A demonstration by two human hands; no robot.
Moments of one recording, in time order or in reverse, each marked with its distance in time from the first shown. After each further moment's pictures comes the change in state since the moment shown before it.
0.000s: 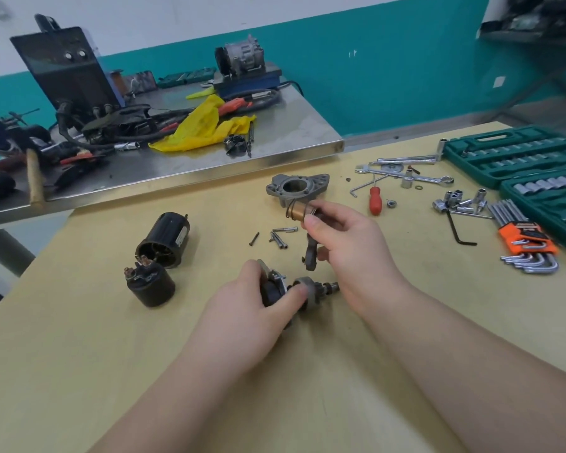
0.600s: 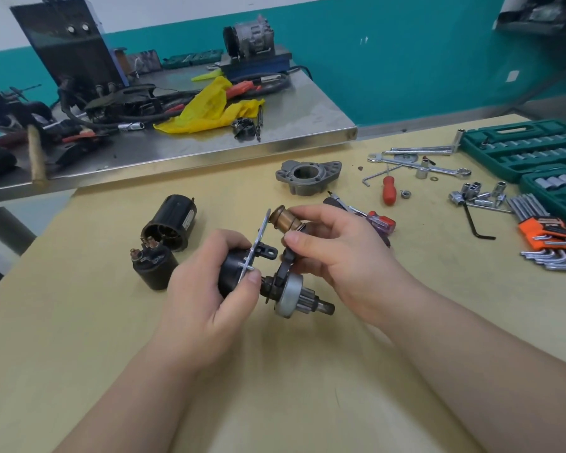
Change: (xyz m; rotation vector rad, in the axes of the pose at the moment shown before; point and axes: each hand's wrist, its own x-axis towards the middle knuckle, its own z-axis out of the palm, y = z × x) left_hand -0.001 -0.048 -0.028 -0.288 0.287 0.577; right_hand -0.016 0.009 0.008 0.075 -0.336 0.069
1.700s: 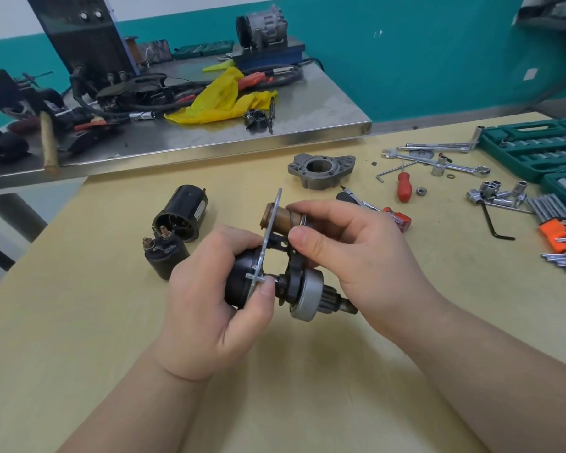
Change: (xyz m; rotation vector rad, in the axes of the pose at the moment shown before) left_hand -0.007 0.015 -0.003 -0.040 0.118 0.211; right_hand -0.025 -0.013 0.017 -0.212 -0.011 -0.190
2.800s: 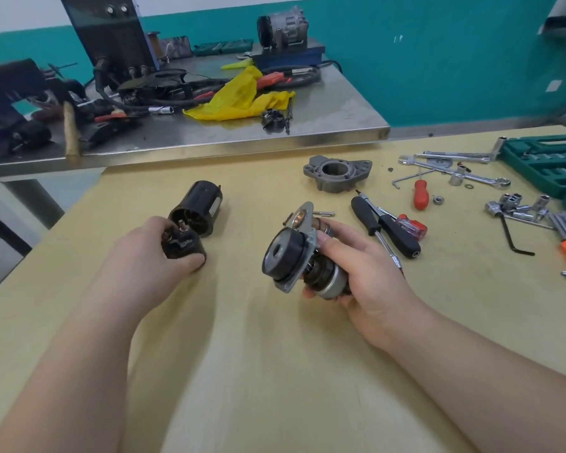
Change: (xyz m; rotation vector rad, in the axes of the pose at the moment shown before) left_hand 0.010 -0.091 -0.078 0.621 -0.192 -0.887; right_hand 0.010 0.034 0.005 0.253 0.014 0.367
